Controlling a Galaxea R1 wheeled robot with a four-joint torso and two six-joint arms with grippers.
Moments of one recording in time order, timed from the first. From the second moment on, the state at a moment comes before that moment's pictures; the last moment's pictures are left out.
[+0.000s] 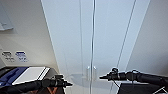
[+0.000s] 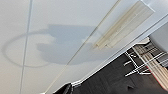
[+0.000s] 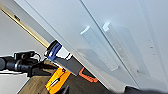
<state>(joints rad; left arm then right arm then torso) 0.48 2.33 -1.62 -0.24 0.30 0.02 -0.39 2.43 -1.51 0.20 -0.26 0.06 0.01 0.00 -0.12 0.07</state>
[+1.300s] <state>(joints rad) 0.46 2.62 -1.90 -0.25 0.27 0.02 -0.37 2.70 -1.86 0.19 -0.21 0.21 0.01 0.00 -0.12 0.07</state>
